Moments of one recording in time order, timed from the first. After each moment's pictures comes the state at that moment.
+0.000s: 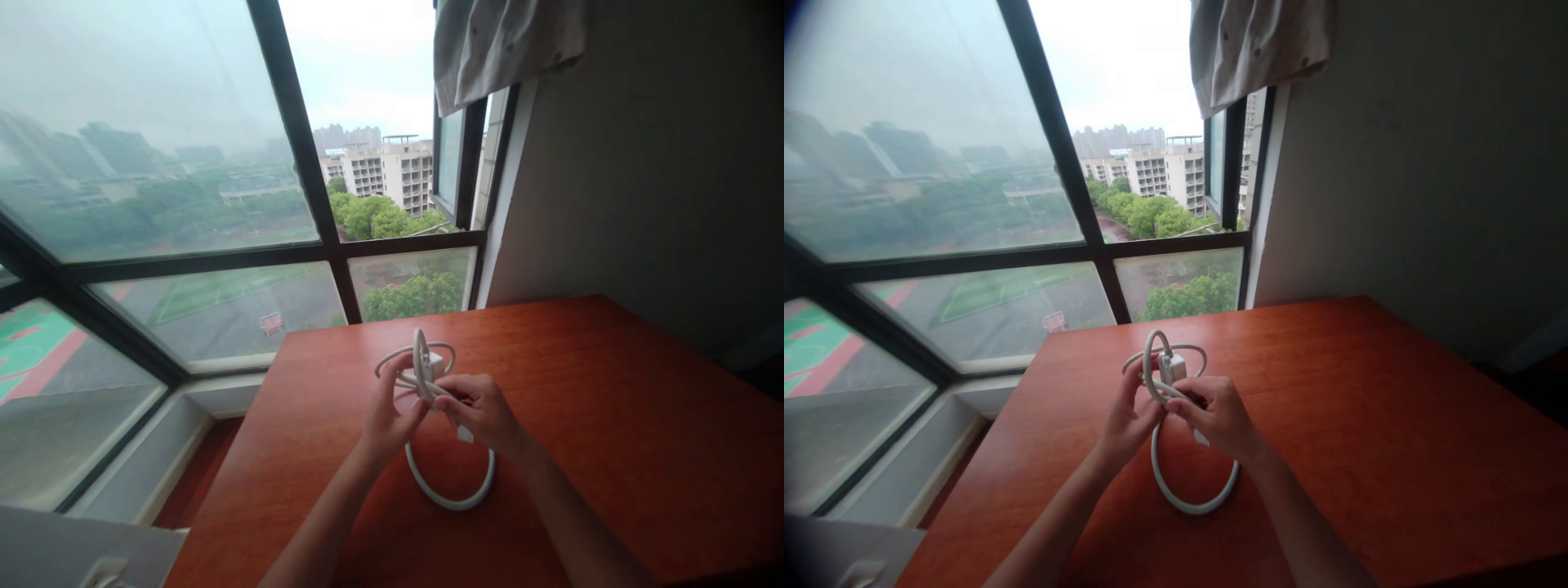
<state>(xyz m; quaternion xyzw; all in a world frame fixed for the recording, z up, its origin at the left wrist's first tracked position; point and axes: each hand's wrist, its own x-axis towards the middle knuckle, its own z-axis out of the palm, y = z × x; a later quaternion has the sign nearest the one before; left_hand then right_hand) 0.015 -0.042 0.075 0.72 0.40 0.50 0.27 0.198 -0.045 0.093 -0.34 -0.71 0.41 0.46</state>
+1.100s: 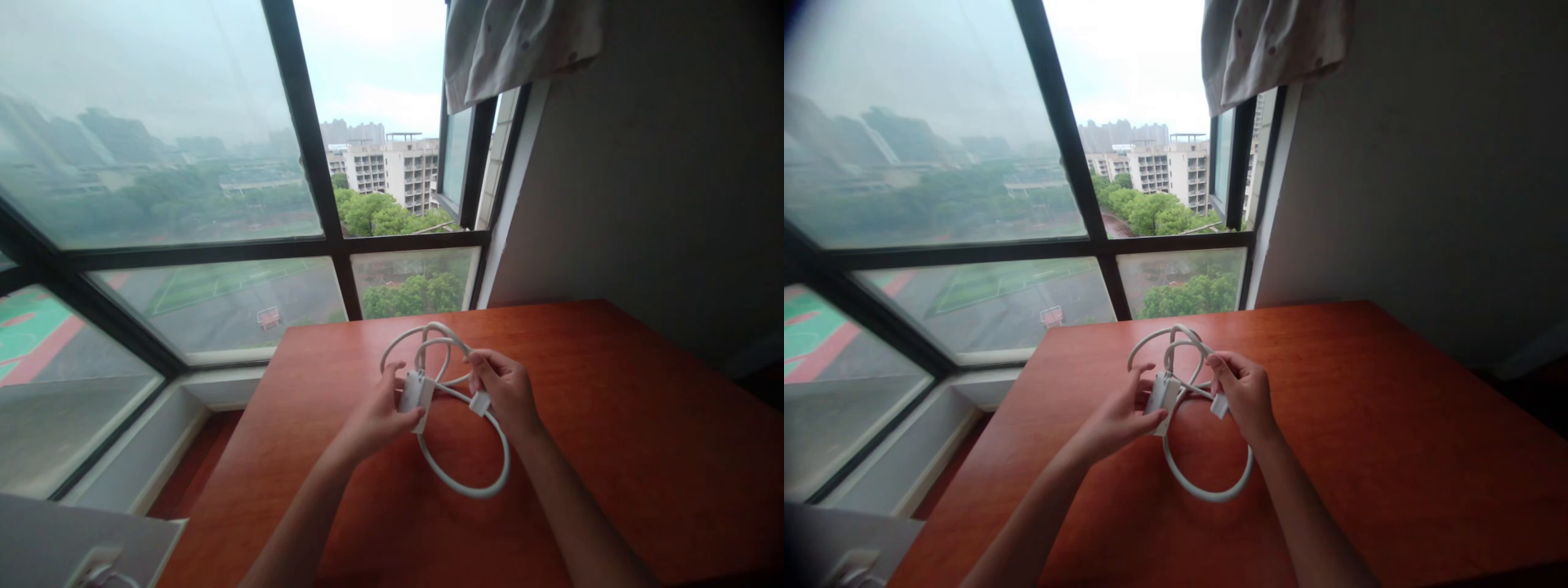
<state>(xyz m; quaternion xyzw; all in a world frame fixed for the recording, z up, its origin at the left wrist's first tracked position) -0.004 -0.041 0.081 0.64 0.48 0.33 0.50 0.212 -0.027 0.078 -0.43 -0.47 0.47 0.61</state>
